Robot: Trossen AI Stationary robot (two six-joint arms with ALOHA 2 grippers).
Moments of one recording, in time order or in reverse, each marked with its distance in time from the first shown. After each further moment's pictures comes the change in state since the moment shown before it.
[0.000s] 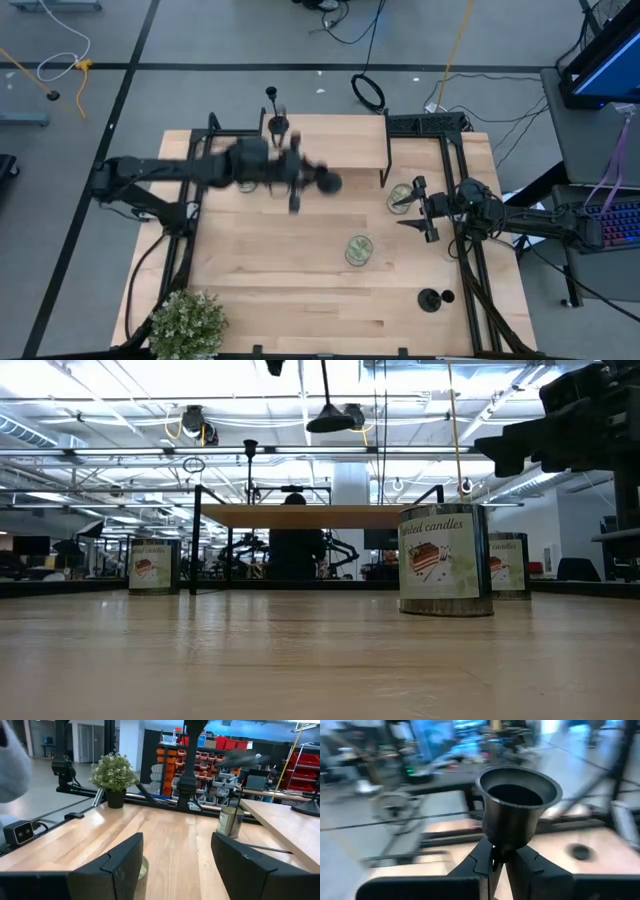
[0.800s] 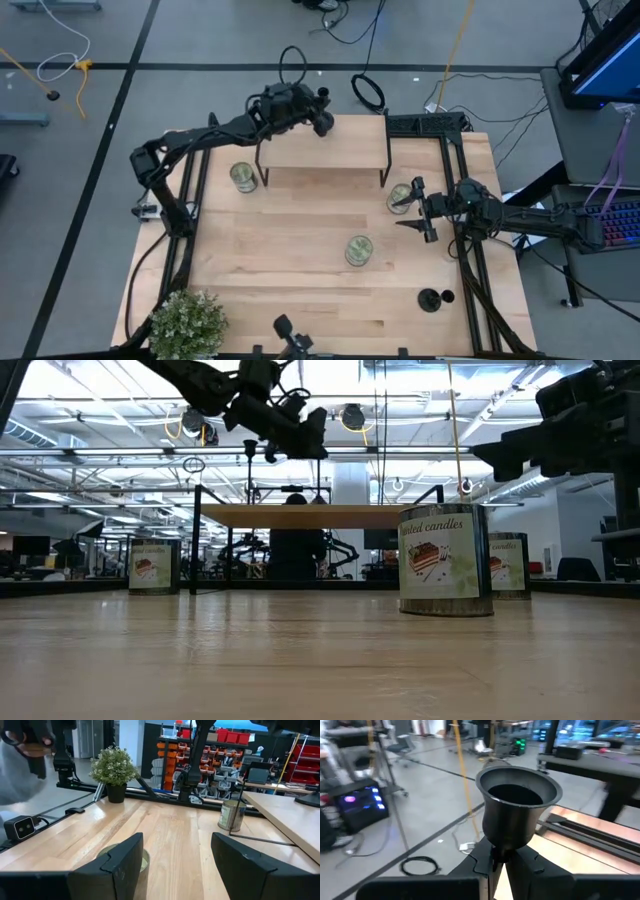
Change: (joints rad) left arm 0.416 0.334 0.128 0.146 -0.179 -0.191; right arm 0.000 0.034 0.000 -0.002 -0.002 -0.001
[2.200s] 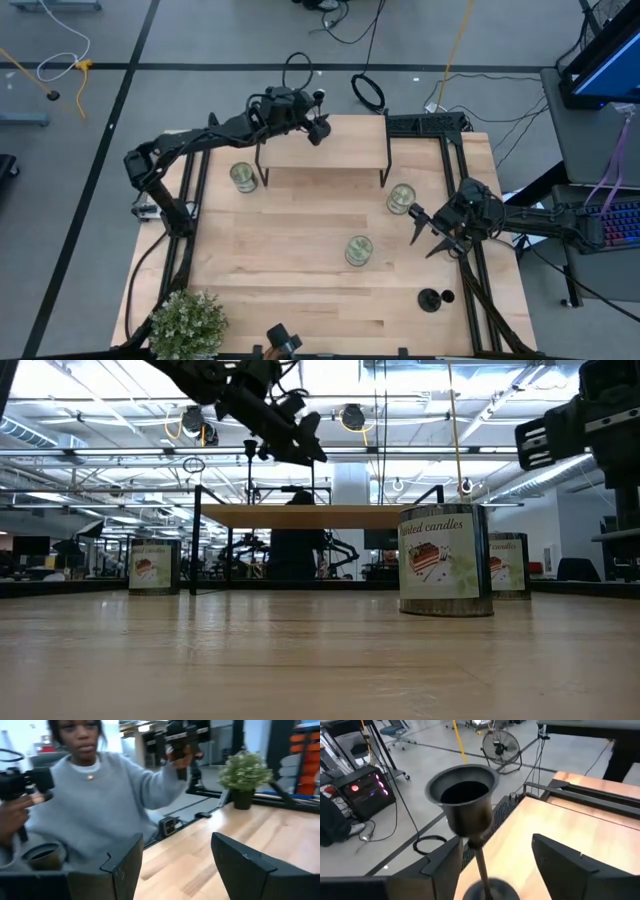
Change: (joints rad) left arm -0.026 -0.063 -0.001 -0.212 -0.013 0.080; right arm 0.000 0.002 0.000 0.054 -0.656 0.222
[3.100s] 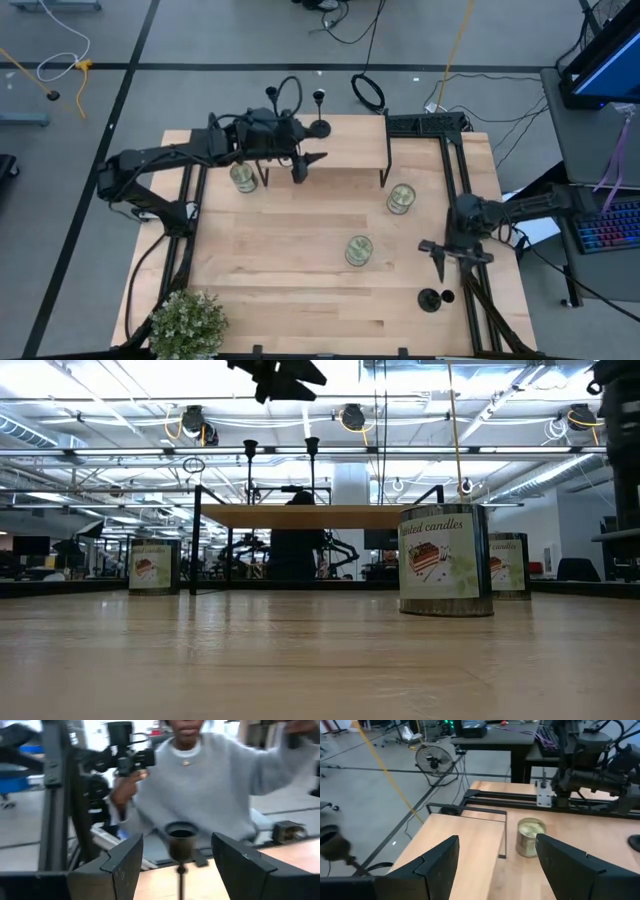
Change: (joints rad) left arm -0.257 -0.229 0.000 -0.219 0.106 0.027; right arm 0.391 0.047 0.000 -0.046 -0.151 -0.126
